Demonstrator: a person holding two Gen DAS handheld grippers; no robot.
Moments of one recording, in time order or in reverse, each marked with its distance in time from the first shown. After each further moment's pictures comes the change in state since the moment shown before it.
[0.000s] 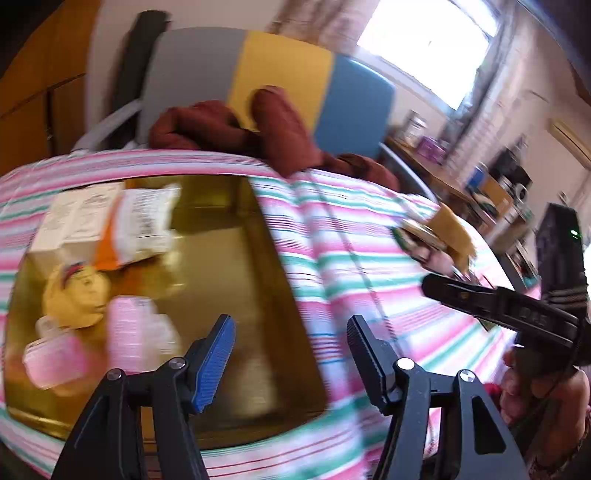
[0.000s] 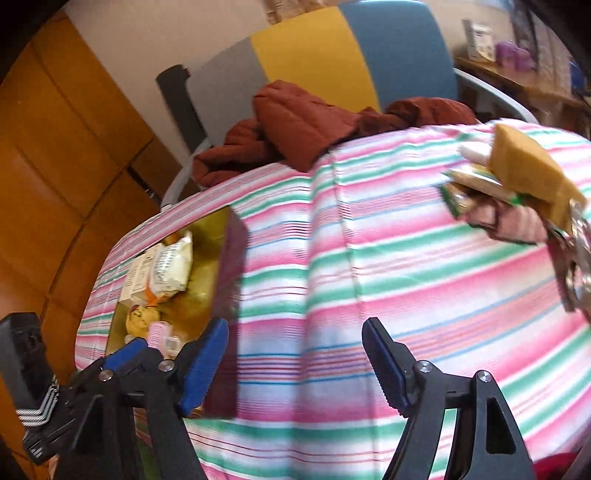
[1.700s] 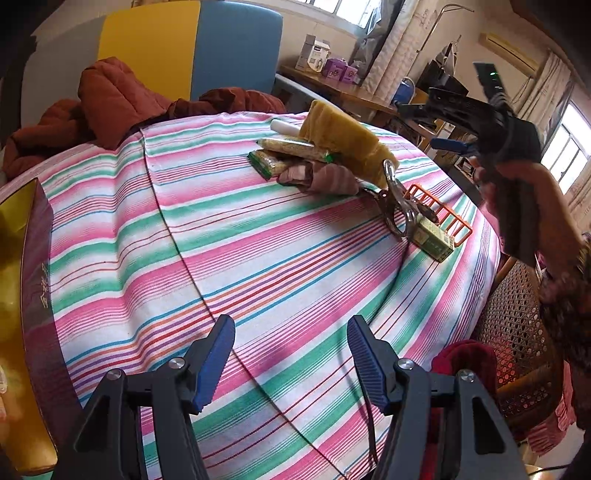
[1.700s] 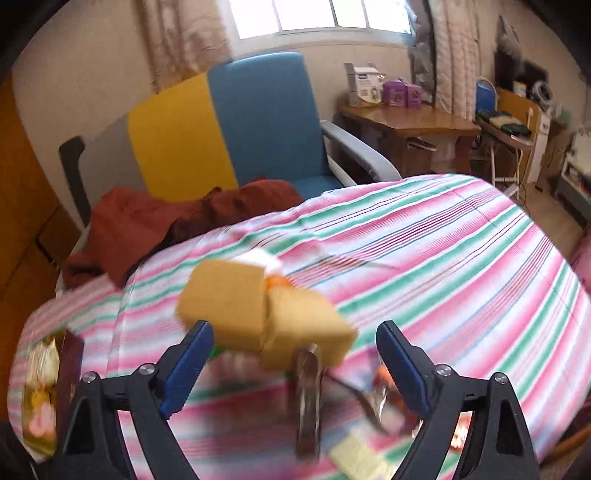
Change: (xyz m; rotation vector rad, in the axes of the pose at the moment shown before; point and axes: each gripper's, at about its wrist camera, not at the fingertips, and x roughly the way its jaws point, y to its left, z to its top) left arm 0.086 -0.156 -0.025 0.260 0.206 -0.154; right arm -0.087 -0.251 0.114 0.100 -0.205 -0.322
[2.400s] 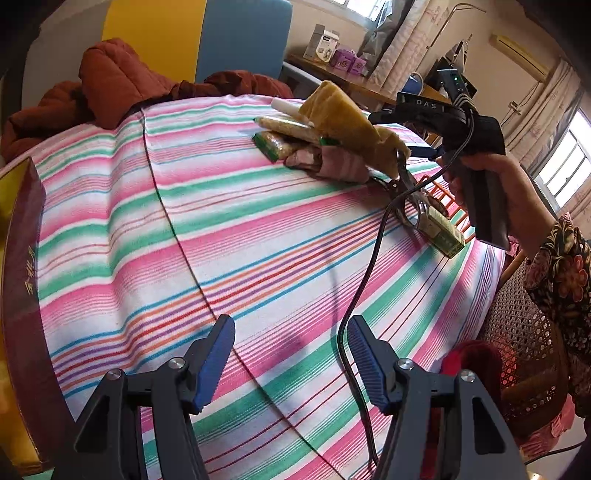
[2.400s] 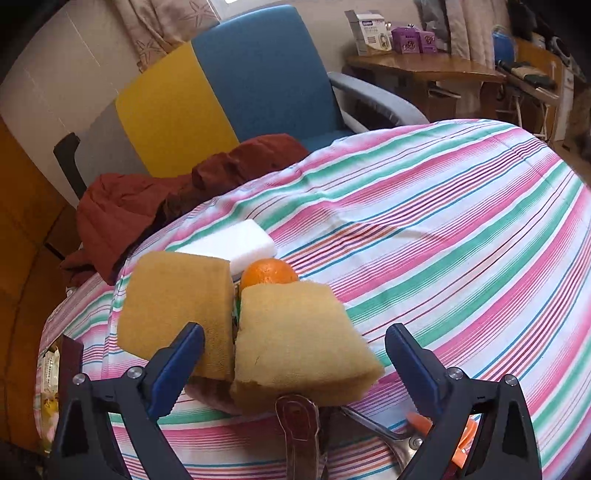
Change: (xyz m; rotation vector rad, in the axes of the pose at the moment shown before) left arm 0.019 0.003 -0.004 -0.035 0.040 -0.004; right arm 0.087 -0.021 0.003 0.045 0.159 0.109
